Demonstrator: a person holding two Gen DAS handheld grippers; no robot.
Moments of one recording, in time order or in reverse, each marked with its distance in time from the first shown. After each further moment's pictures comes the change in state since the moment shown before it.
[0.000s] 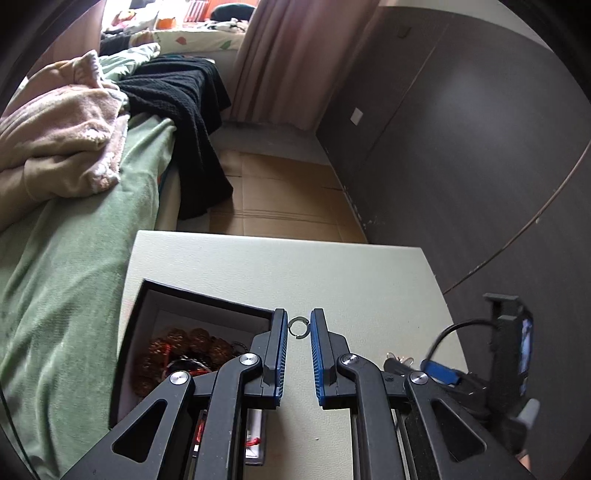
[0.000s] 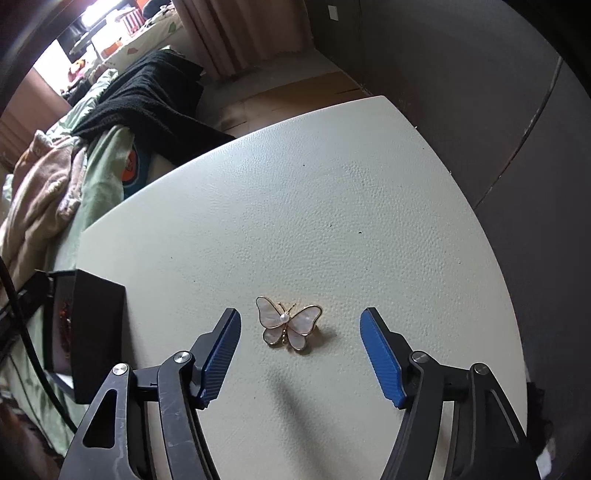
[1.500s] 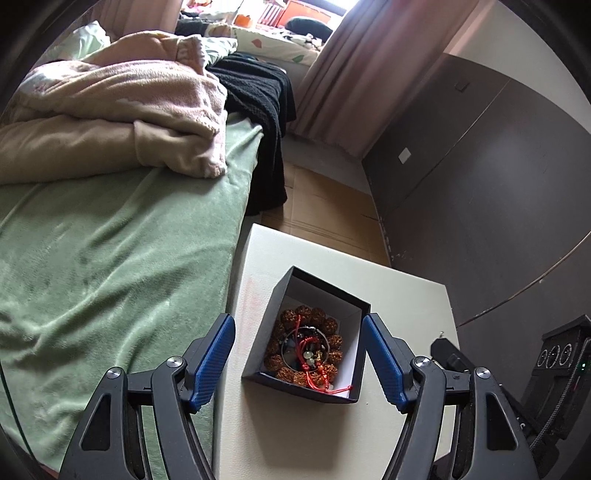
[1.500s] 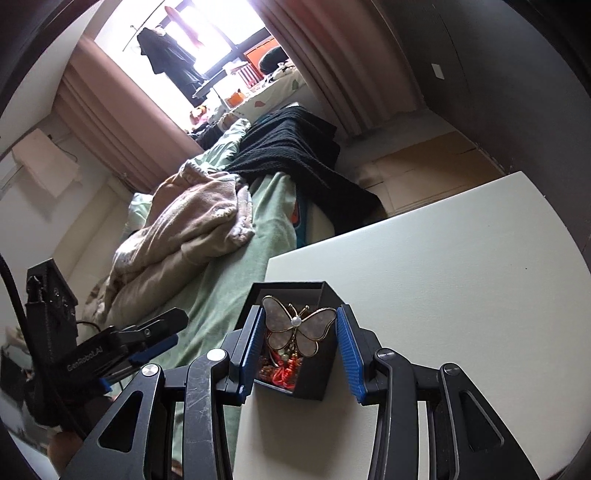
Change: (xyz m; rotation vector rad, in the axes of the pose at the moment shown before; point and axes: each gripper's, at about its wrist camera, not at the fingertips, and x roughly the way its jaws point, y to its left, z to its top) left arm -0.094 0.089 -0.019 -0.209 -0.067 0.063; right arm -0.089 0.101 -0.033 -0.089 -0.267 0.514
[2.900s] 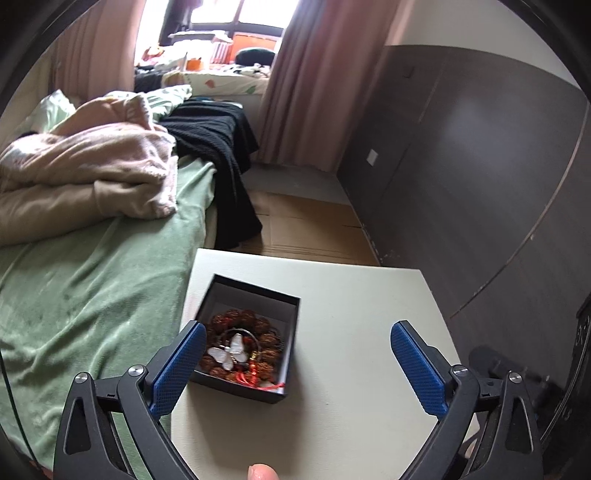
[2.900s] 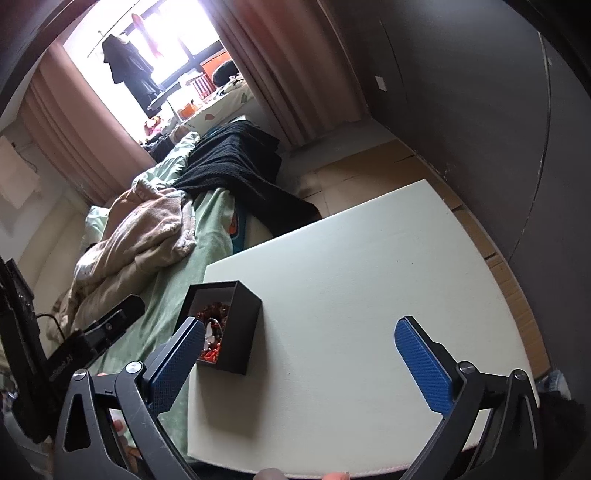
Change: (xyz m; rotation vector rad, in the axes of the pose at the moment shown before) left arm -0.006 -0.097 -0.045 0.228 -0.116 0.031; right arm -0.082 -0.052 -0.002 0.054 -0.039 -0.214
